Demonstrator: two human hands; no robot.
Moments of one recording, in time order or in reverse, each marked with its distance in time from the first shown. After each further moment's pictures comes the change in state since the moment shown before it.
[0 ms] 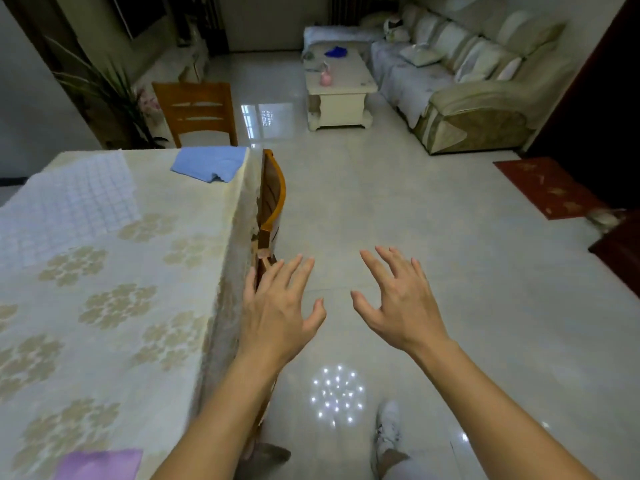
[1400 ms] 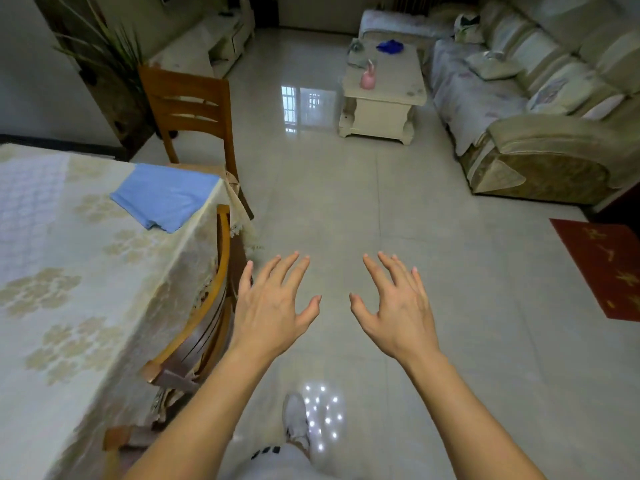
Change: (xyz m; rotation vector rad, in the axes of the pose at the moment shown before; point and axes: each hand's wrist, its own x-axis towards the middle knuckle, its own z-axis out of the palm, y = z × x) left_hand 0.418 0.033 0.176 0.078 0.035 -0.173; right_hand 0.416 0.228 0.058 0.061 -0.073 -0.068
